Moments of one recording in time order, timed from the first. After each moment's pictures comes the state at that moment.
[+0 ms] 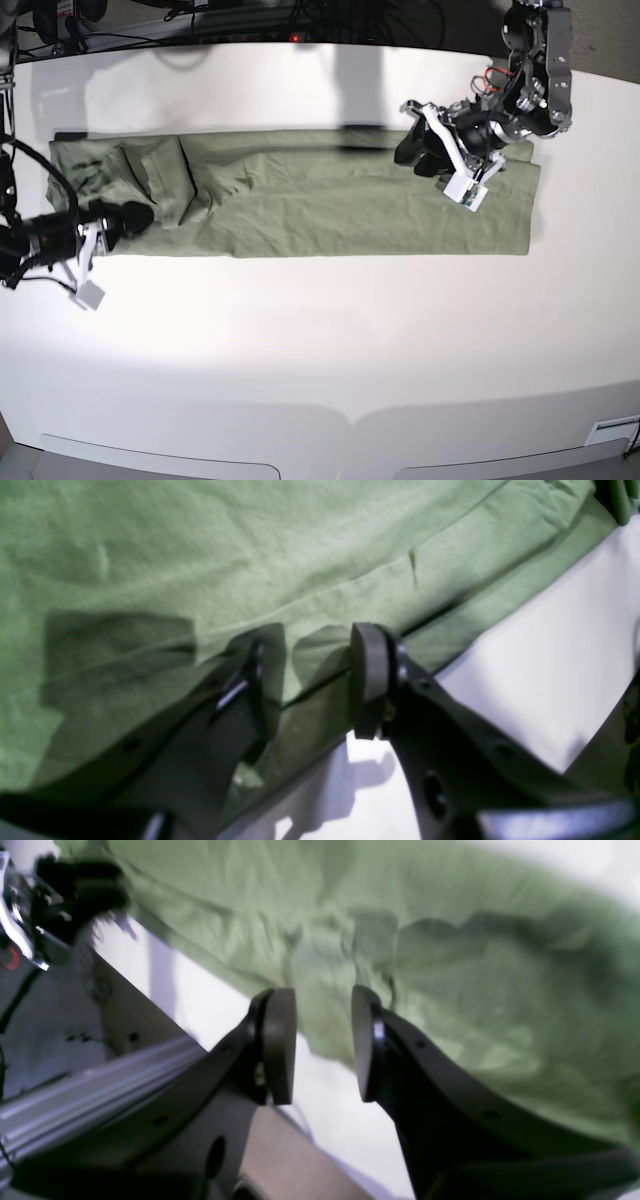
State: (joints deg) left arm 12.7 -6.0 -4.0 86.7 -21.6 -38.6 40.6; right arm 16.9 44.1 -8.7 69.0 78.2 34.6 -86.1
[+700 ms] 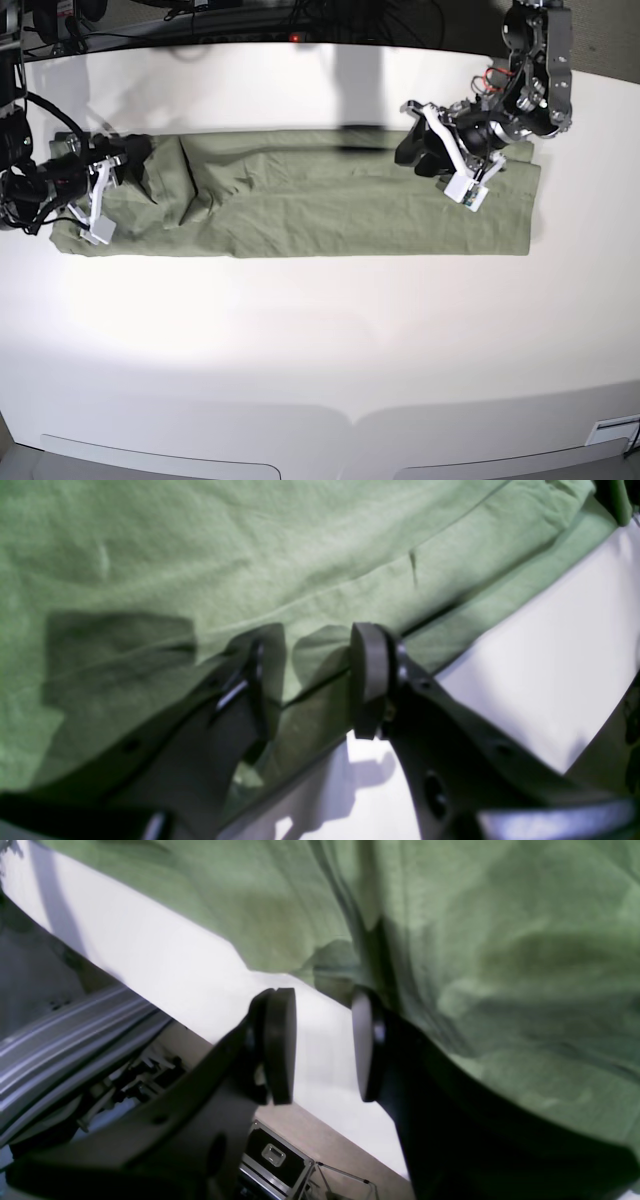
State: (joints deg) left arm 12.7 -6.0 -4.0 86.7 -21.6 -38.6 40.6; right arm 7.7 43.8 -8.8 69.0 70.3 34.6 -85.9
